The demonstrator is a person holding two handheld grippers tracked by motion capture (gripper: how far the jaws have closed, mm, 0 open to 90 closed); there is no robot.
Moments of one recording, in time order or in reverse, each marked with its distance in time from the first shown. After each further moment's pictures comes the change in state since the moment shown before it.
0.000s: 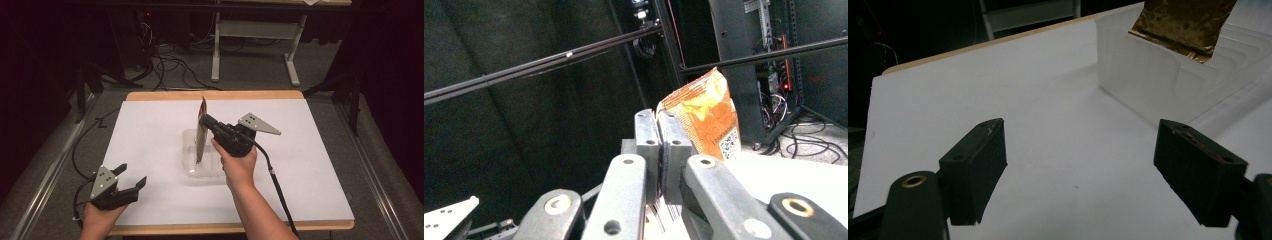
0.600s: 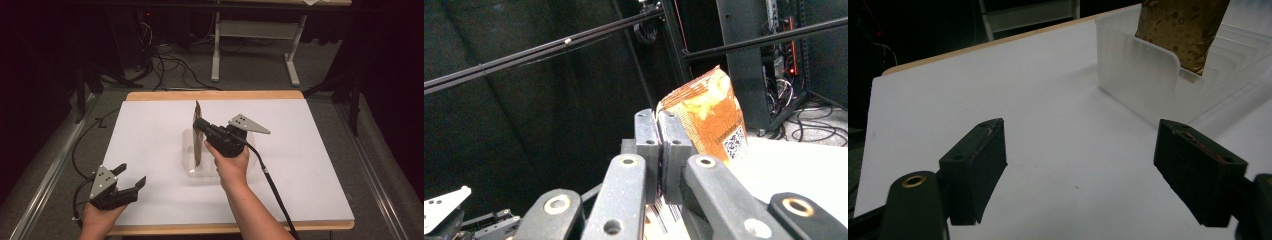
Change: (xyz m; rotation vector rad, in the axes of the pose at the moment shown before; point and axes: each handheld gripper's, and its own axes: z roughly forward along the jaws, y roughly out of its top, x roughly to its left) left arm 0.001 0.000 -0.001 -0.006 -0.003 -0.004; right arm 0.001 -0.015 0.018 0.051 0.007 0.019
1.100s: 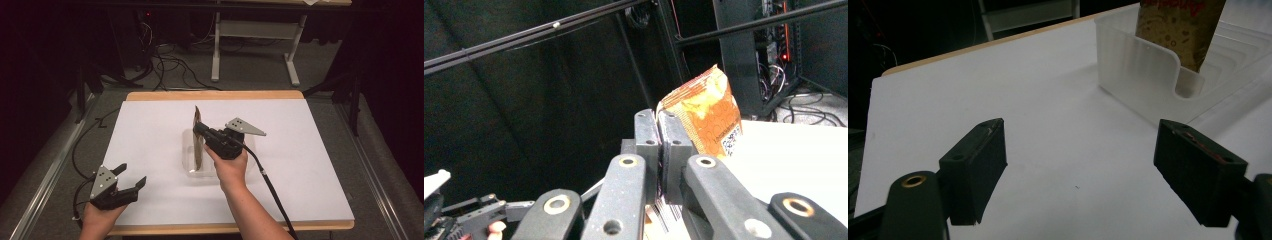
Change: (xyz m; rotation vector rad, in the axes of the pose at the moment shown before) left arm 0.000 0.000 0.001 0.004 0.000 0.007; right arm -0.007 -0.015 0.004 0.050 -0.032 0.007
